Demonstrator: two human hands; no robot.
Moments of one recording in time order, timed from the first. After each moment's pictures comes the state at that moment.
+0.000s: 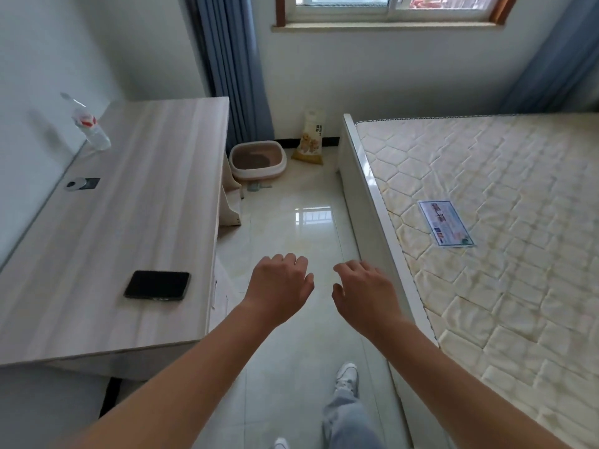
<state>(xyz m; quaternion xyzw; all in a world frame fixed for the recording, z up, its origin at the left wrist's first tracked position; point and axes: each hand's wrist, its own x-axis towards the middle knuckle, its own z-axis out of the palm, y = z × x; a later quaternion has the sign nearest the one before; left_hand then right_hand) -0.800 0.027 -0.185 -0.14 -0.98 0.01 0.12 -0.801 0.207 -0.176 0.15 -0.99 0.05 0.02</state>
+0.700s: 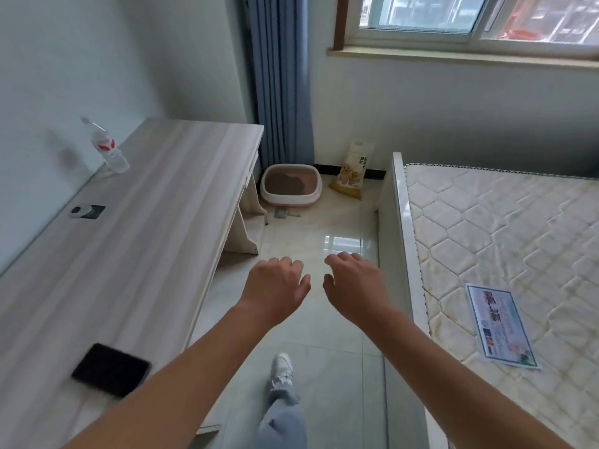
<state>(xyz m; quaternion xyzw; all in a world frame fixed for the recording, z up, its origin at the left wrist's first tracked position) -1.080 0.010 -0.171 -0.01 -1.00 0.03 0.09 -1.139 0.171 -0.167 0.28 -0.96 0.09 0.00</state>
